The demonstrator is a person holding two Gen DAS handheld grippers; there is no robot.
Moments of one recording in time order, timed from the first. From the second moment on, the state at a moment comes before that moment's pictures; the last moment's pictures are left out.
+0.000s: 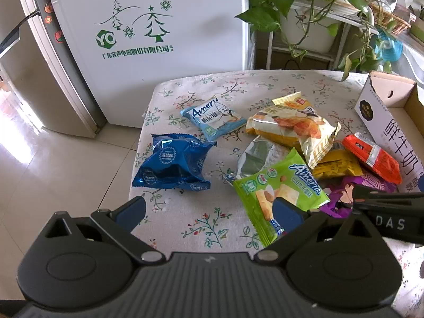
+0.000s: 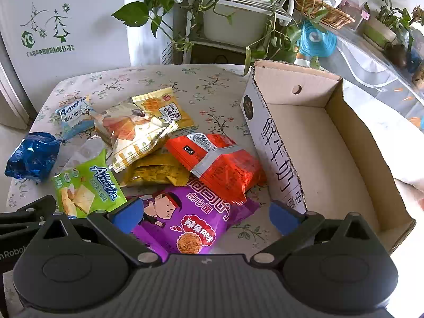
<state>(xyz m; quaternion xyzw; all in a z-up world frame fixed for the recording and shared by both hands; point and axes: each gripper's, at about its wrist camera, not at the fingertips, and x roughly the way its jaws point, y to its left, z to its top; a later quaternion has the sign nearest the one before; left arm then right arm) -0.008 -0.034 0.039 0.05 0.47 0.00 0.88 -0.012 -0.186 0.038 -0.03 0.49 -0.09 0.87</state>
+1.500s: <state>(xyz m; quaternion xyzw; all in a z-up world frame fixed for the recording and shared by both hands) -0.008 -0.031 0.039 0.02 0.47 -0.02 0.88 -0.012 -0.195 0.039 -0.01 0.49 -0.07 0.87</state>
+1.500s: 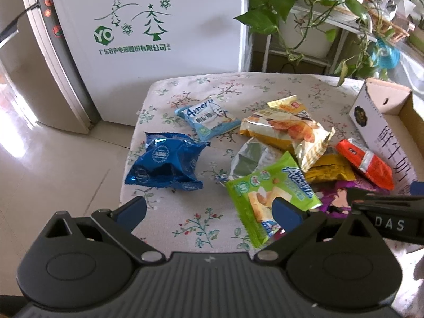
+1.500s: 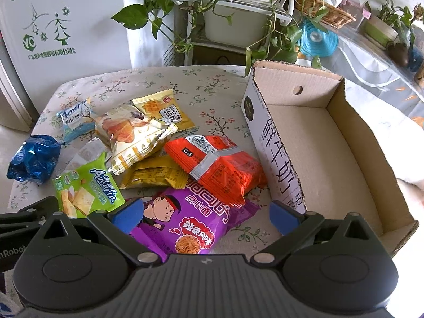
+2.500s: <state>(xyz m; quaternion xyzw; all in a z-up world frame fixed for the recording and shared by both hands) 0.036 -0.035 0.020 -0.09 0.49 -0.05 0.87 -0.016 -0.269 0.048 0.27 0.50 0.02 0.83</state>
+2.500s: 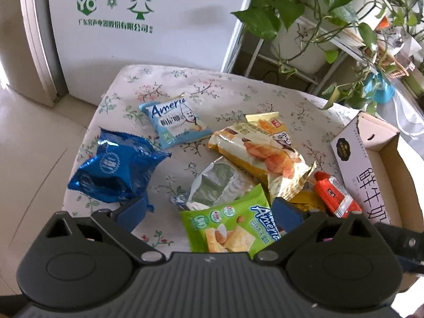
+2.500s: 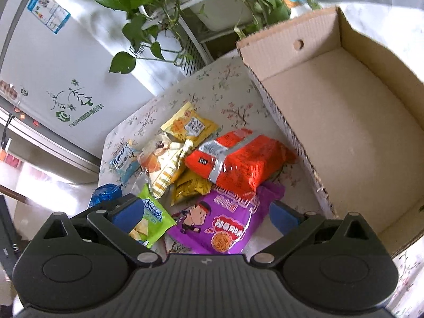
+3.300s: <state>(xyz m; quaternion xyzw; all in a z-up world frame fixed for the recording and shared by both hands) 0.024 -0.022 -0.007 -0.12 0.51 -0.05 0.85 -0.005 -0.265 0.023 0.31 0.53 -0.01 0.79</state>
